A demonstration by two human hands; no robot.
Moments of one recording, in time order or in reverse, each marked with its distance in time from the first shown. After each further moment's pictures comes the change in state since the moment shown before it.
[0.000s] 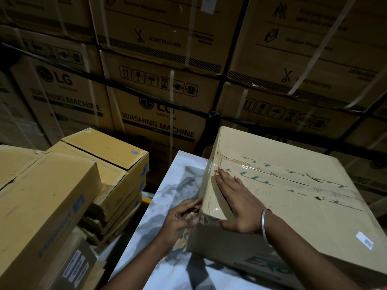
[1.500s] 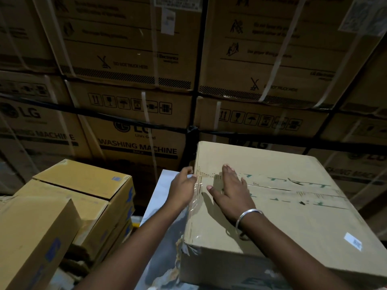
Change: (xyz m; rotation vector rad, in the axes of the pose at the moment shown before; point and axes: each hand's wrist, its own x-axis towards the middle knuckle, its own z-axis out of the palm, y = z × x) left_hand 0.123 0.102 0.065 0.488 0.140 -0.061; right_hand 0.034 0.037 -0.010 0.306 0.364 0.554
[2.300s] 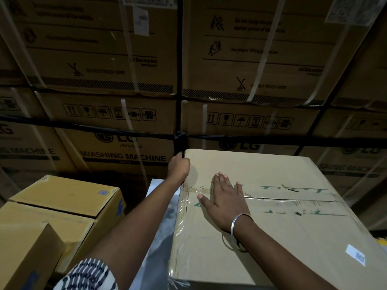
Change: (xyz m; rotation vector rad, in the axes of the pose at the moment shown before) left_hand 0.149 0.016 0.045 0.159 0.041 -0.119; right_hand 0.034 0.024 0.005 -0.240 -0.081 0.054
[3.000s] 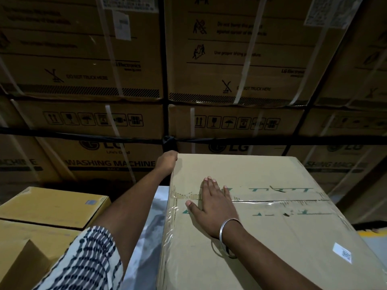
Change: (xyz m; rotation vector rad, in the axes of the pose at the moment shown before) left_hand 0.038 0.019 -0.006 0.209 -0.104 0.105; right_hand 0.002 0.001 0.001 0.018 -0.006 -0.018
